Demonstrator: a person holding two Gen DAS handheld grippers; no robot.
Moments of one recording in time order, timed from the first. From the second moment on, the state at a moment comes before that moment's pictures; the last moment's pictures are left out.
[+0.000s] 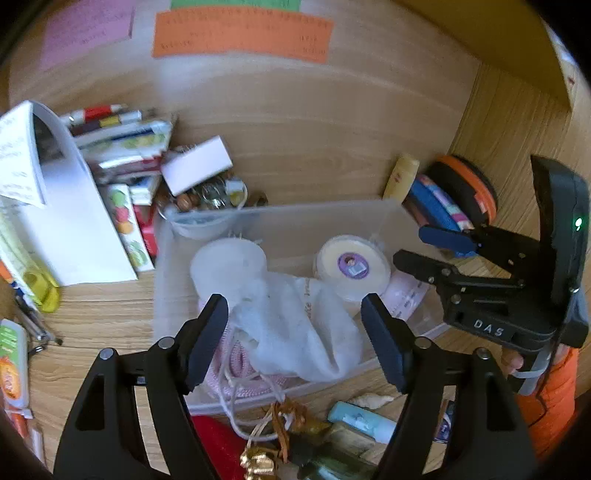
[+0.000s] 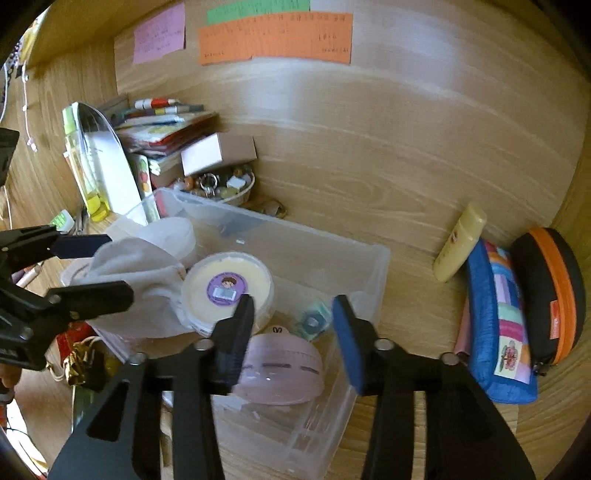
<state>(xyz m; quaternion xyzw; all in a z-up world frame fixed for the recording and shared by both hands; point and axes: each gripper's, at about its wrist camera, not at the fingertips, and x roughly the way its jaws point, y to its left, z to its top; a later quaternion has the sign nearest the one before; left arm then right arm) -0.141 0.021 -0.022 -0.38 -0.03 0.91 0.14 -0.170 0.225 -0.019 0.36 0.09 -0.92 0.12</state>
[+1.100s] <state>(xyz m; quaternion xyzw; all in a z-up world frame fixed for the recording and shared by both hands) -0.042 -0.052 -0.071 -0.42 -0.06 0.90 0.06 -0.028 0.248 -0.035 0.34 0.04 -0.93 0.13</state>
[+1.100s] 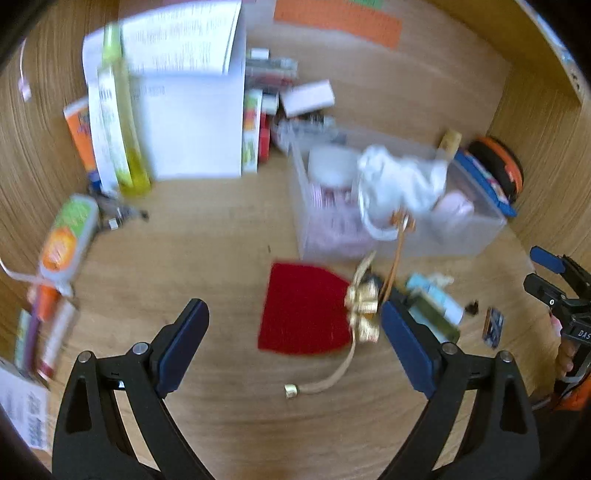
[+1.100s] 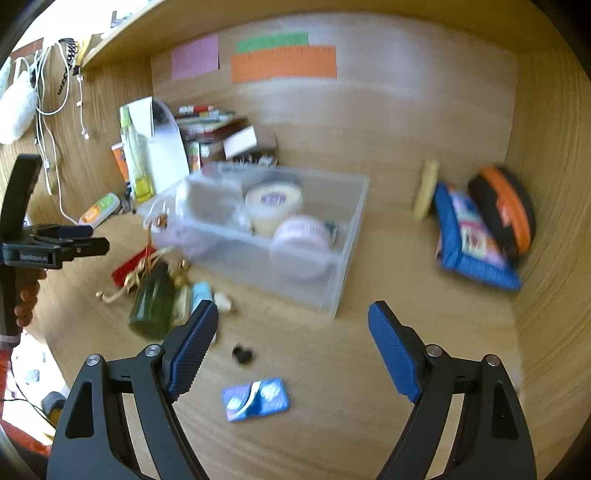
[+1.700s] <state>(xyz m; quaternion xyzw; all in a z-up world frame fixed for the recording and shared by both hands) -0.071 -0.024 -0.111 -0.48 -0.01 0.88 0.06 -0.004 0.239 -0.081 0.41 0.04 -0.90 0.15</state>
